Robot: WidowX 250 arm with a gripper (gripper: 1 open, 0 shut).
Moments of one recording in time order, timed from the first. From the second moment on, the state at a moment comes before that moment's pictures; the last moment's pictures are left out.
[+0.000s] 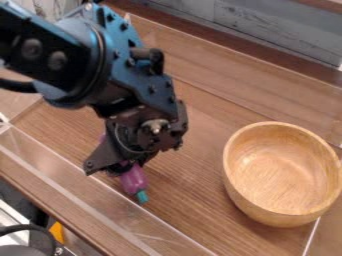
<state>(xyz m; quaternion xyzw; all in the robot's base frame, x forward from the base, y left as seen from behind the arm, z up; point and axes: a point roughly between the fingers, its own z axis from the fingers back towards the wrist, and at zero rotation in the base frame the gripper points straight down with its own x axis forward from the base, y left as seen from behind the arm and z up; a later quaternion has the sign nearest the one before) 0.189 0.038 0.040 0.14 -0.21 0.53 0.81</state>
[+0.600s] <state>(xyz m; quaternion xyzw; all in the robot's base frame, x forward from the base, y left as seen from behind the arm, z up) 0.205 0.038 0.037 0.17 -0.20 0.58 0.77</state>
